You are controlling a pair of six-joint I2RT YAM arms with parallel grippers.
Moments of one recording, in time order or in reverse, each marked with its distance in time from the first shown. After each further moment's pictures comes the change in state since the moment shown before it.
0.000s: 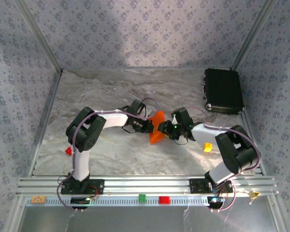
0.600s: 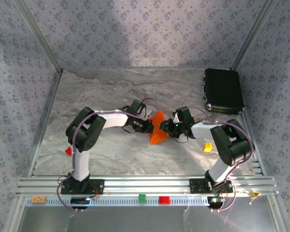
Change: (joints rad) left arm -0.001 -0.003 -0.001 -0.001 -0.004 -0.001; right arm -0.063 0.101 0.002 0.110 -0.075 0.002
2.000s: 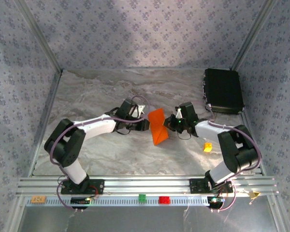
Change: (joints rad) left arm 0.005 -0.330 -0.201 0.071 -0.176 -0.026; right arm -0.031 -0.122 0.056 -0.131 0.058 -0.119
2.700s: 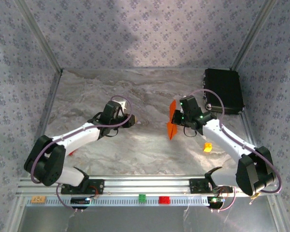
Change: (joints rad) left arm 0.103 -0.259 -0.188 0.072 -0.226 -0.079; right arm 0.089 -0.241 0.195 -0.496 0.441 -0.219
